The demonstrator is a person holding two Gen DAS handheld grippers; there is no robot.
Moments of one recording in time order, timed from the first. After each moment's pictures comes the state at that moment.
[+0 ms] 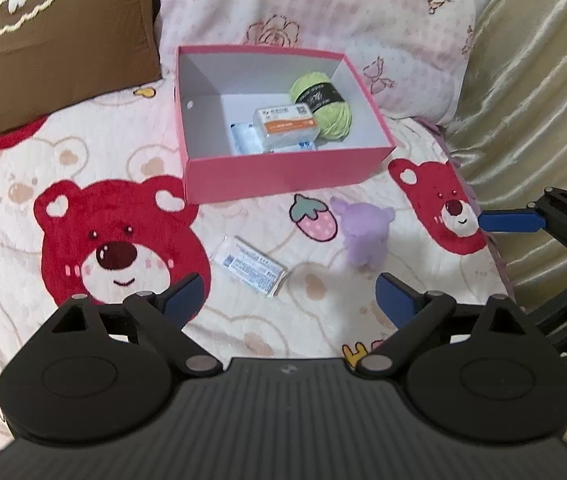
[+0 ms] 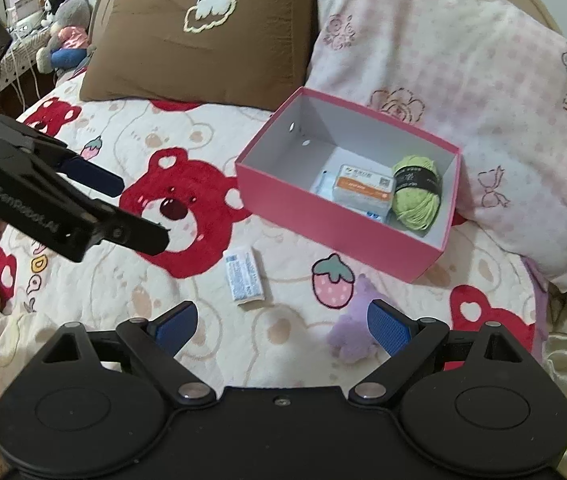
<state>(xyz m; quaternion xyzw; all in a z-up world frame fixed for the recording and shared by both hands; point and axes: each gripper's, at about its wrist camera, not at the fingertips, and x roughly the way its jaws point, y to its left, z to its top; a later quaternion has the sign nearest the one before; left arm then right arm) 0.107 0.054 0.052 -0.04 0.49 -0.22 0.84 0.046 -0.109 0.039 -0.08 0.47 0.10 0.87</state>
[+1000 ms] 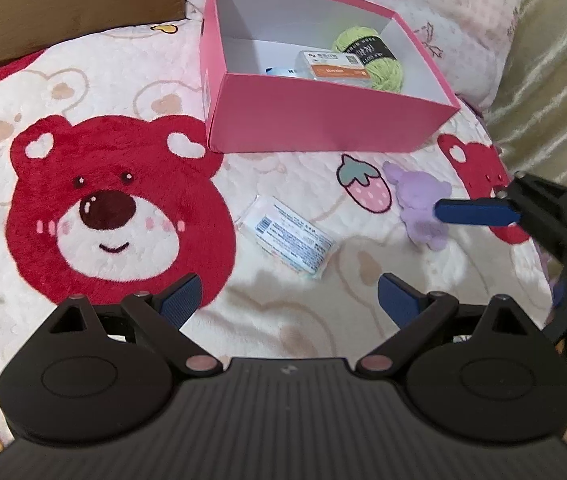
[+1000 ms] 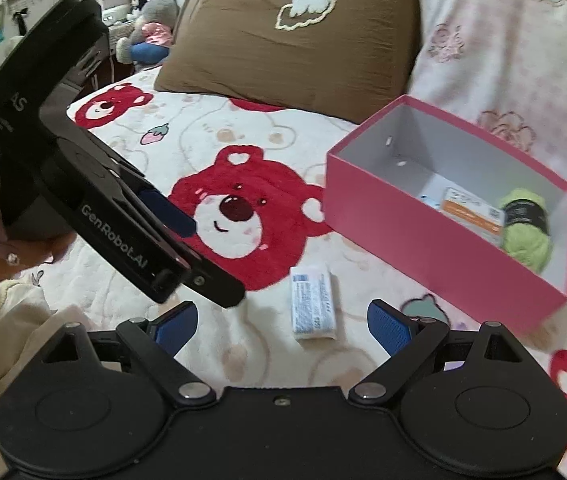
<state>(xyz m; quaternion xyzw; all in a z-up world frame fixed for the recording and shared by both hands) 0.126 0.069 -0.062 -0.07 0.50 -0.20 0.84 0.075 -0.077 -0.064 -0.10 0.39 0.23 0.88</state>
